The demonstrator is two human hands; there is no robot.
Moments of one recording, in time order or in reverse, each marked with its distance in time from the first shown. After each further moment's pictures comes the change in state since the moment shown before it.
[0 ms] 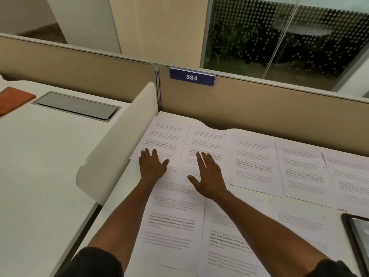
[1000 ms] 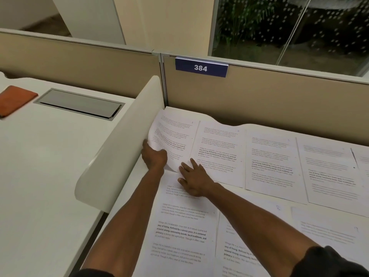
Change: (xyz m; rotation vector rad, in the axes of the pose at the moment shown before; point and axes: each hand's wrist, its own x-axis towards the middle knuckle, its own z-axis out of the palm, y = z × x) left_hand 0.046 0.015 -0.018 -0.824 0.230 -0.442; right_hand 0.069 -0.041 0.041 -0.109 -0.401 -0.232
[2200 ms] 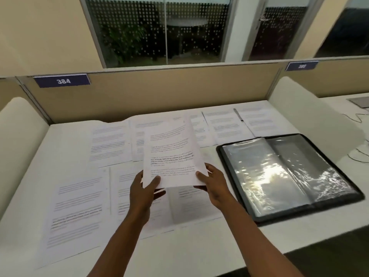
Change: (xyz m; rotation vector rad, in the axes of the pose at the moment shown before) left_hand -0.431 -0.020 0.041 -0.328 -0.791 0.006; right_hand -0.460 0.128 0.038 1.759 0.941 0.532
